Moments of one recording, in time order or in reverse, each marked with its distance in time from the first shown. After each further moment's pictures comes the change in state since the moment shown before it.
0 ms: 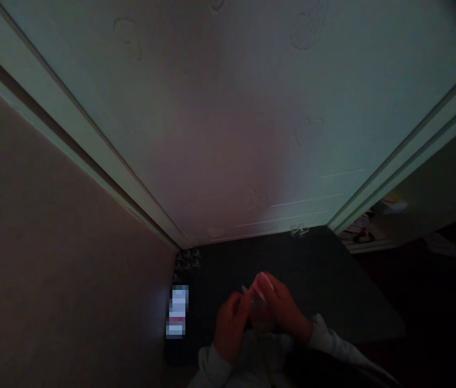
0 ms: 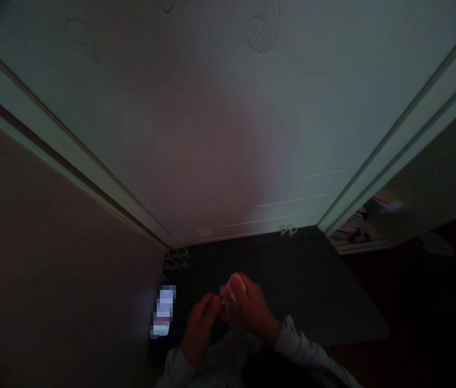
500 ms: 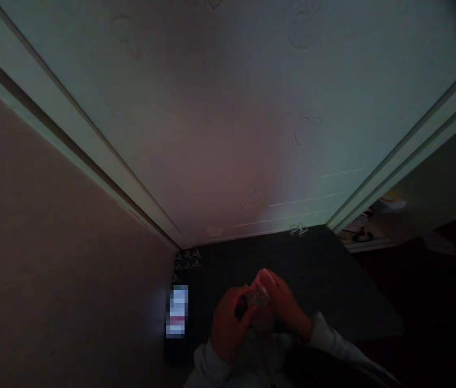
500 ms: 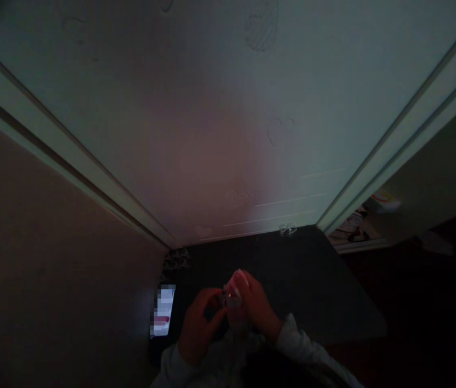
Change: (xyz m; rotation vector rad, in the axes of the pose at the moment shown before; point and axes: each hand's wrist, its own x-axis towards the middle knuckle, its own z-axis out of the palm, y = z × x) left_hand -0.003 0.002 -0.009 0.306 0.035 0.240; right_hand 0.004 0.008 -0.001 0.135 0.033 0.104
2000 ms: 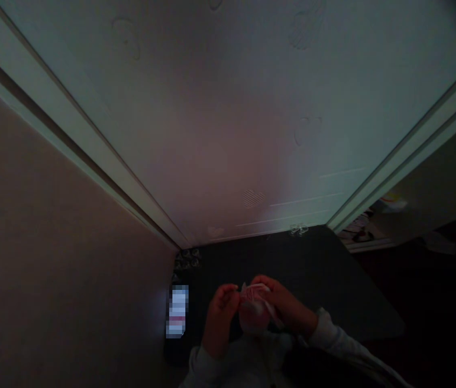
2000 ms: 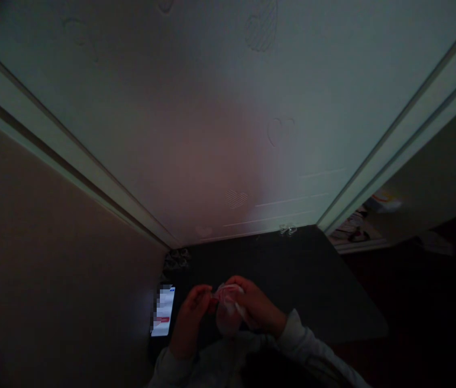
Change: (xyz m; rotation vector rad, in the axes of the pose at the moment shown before) left_hand 0.004 -0.006 -0.006 -0.663 0.095 -0.361; right_hand -0.002 -0.005 -0.006 0.359 -0.308 0.214
